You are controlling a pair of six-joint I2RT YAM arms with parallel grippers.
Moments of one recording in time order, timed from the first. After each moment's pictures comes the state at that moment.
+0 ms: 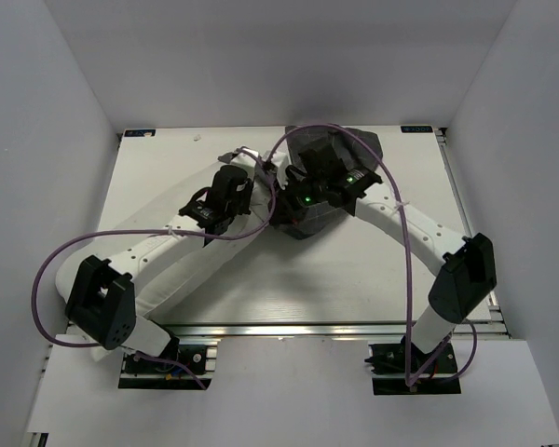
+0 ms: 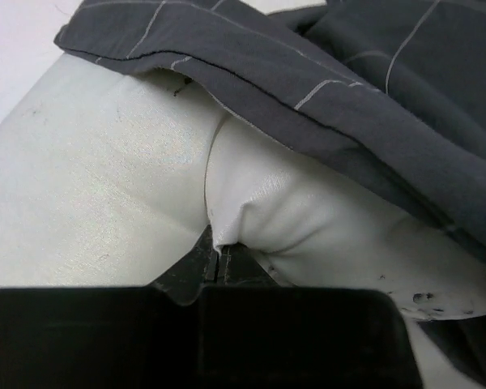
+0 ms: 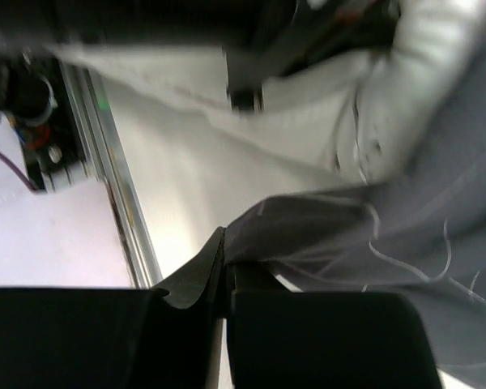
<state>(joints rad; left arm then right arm) -0.59 1.45 1.05 -0.15 -0.33 -0.06 0.74 1.62 1.49 -0.63 -0.59 -0.16</state>
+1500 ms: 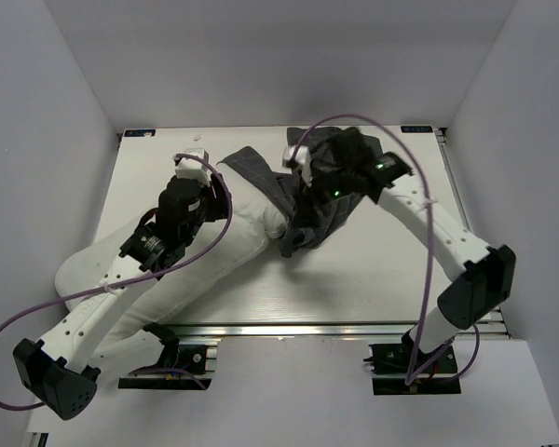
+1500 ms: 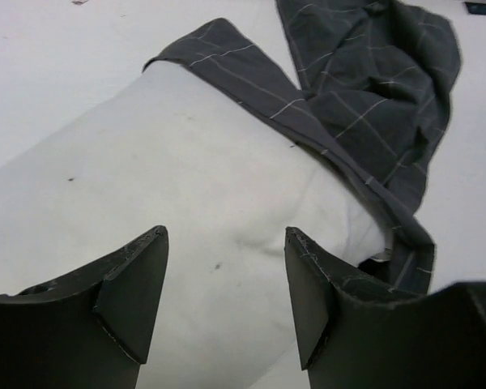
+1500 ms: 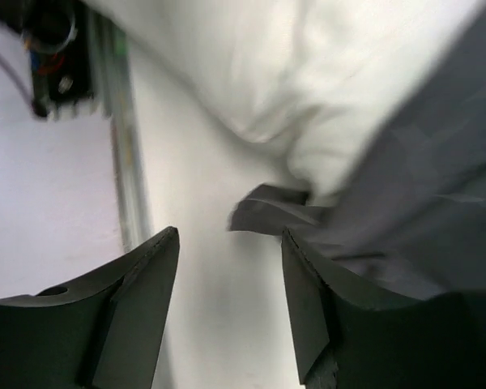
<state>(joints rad) -0.57 1.00 1.00 -0.35 -0.34 -0.32 0.63 1.59 1.57 -0.88 -0.75 -0.45</state>
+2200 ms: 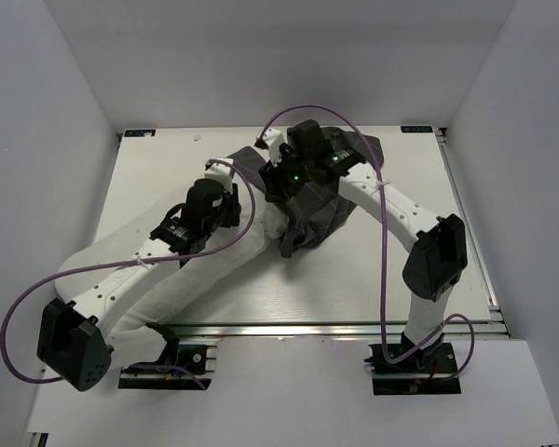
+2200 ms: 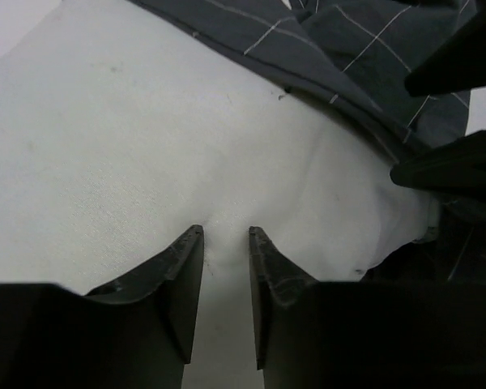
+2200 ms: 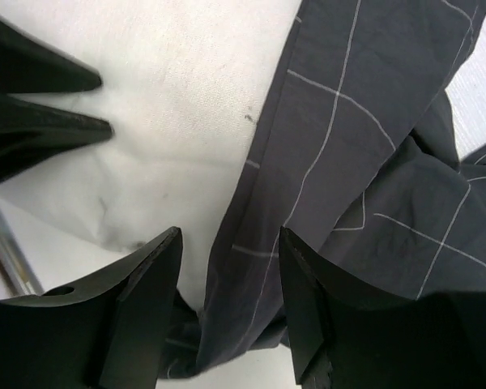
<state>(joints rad) -0.56 1.19 0.93 -0.23 -0.24 -0.25 0.69 1.84 1.78 -0.67 -0.36 -0.20</state>
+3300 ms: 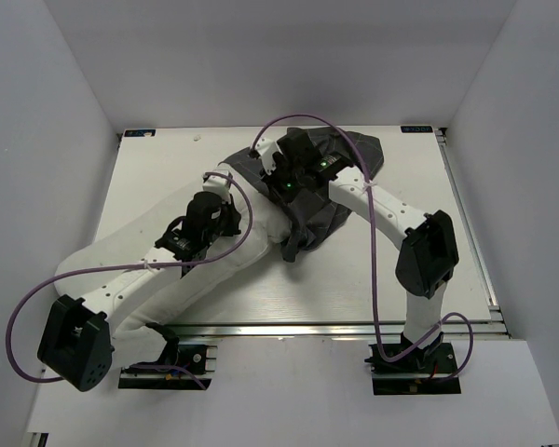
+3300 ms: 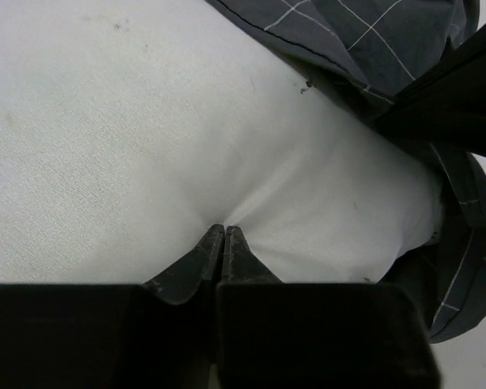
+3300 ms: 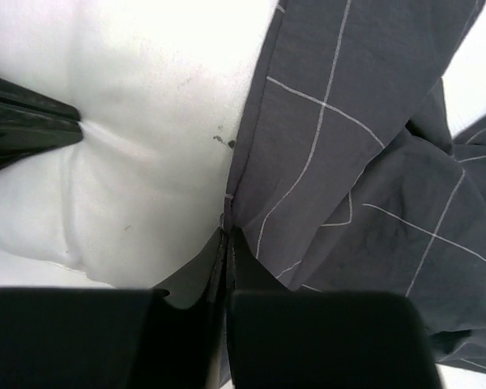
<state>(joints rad) -0.54 1.19 0.76 -0.05 -0.17 -0.34 0.74 1.90 1.76 -0.65 -0.23 -0.23</state>
